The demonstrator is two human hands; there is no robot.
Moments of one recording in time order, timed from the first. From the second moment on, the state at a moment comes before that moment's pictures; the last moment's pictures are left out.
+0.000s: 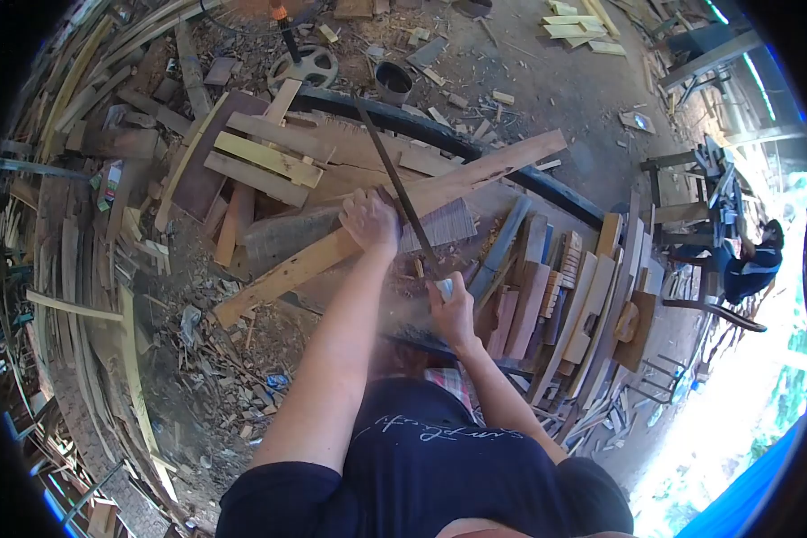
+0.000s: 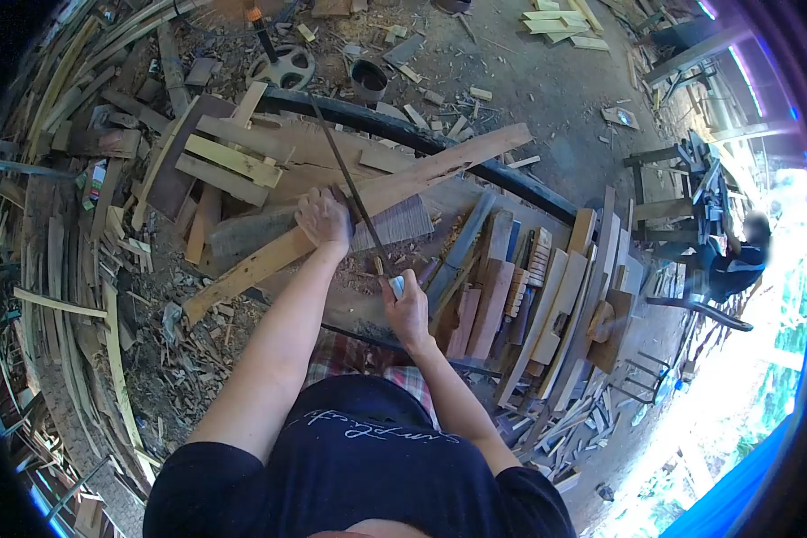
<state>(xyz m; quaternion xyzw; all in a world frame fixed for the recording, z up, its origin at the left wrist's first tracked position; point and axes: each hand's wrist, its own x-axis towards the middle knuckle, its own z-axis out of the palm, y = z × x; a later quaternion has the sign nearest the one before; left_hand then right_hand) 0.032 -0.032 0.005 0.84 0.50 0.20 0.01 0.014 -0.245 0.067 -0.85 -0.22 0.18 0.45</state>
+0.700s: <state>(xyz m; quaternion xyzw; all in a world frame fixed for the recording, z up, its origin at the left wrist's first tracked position) 0.041 -0.032 0.021 0.84 0.51 0.16 -0.02 -0.002 -0.298 0.103 -0.87 -0.21 0.20 0.39</state>
